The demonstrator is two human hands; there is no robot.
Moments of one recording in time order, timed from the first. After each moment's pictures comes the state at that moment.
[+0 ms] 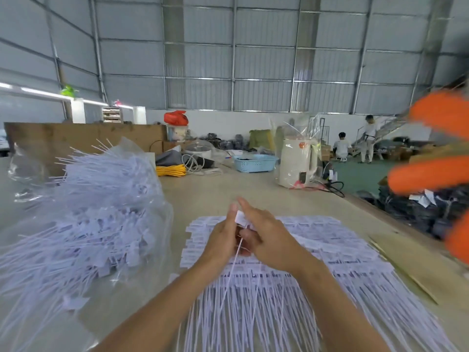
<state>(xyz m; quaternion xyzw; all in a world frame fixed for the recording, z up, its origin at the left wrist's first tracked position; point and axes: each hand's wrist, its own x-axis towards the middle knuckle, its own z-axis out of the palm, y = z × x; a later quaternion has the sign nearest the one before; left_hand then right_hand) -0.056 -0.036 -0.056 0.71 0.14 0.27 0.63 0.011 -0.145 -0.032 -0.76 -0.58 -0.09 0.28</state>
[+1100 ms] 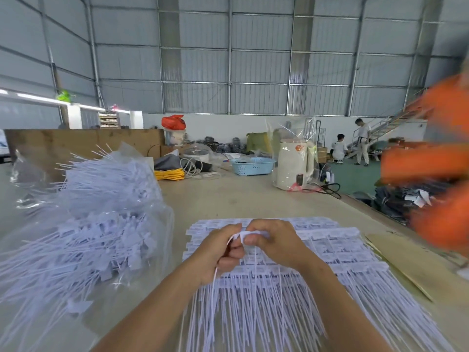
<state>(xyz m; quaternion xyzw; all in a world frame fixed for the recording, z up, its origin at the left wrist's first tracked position) -0.075 -0.032 -0.045 0.61 0.16 0.11 0.77 0.031 -0.149 -0.039 -0.76 -0.54 -0.07 0.35</state>
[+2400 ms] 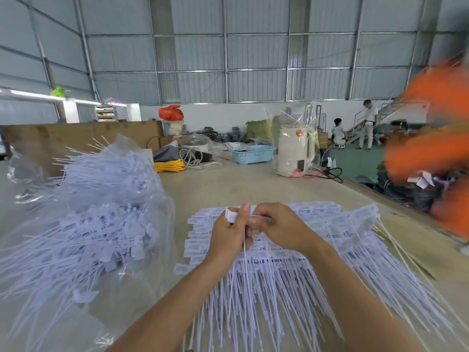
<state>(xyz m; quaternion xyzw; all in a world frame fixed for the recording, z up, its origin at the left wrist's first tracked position) -0.062 -0.054 -0.063 0.70 0.10 0.37 0.60 0.020 -0.155 -0.030 -0.75 -0.53 -0.01 0.39</state>
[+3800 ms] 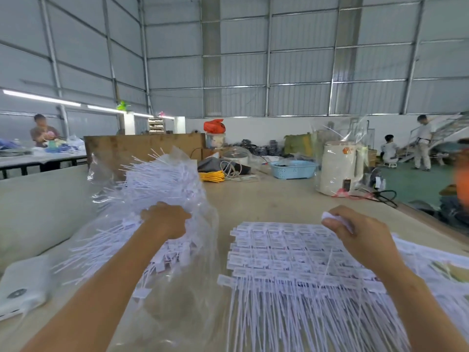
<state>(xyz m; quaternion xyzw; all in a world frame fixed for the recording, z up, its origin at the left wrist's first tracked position) -0.157 0.114 -0.001 0.86 0.49 -0.02 -0.10 0.045 -0.184 -0.022 -0.82 -0.40 -0.23 0.33</state>
